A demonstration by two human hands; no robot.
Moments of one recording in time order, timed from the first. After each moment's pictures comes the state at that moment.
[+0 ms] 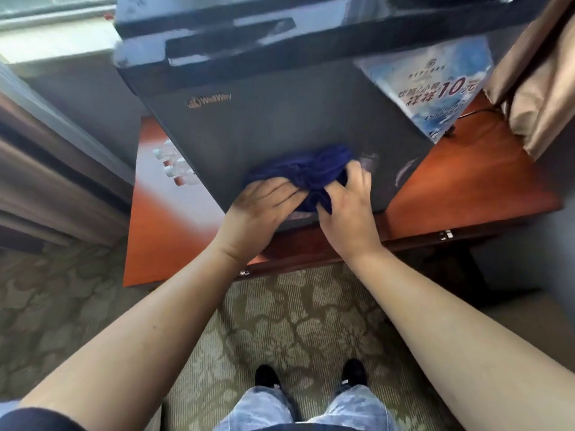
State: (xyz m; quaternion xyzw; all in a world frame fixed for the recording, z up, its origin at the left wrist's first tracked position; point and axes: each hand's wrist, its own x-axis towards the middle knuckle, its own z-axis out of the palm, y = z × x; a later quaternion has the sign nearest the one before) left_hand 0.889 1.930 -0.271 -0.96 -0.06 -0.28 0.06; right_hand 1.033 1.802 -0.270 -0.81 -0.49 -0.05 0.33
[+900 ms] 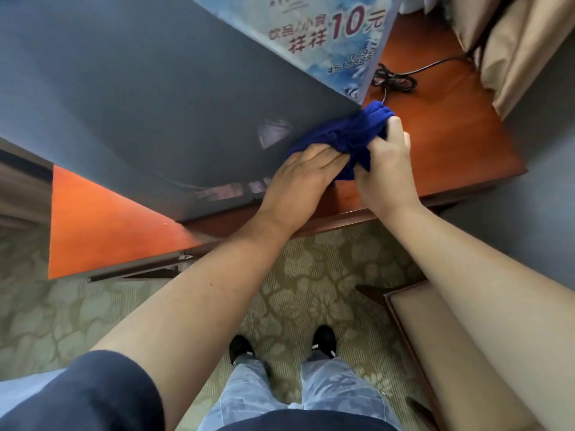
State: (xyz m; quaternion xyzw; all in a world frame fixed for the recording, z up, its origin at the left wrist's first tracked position) left_hand 1.069 1.820 -0.304 -0.98 -0.12 -0.13 -0.11; right_hand 1.204 1.716 -0.299 -0.85 -0.43 0.00 0.29
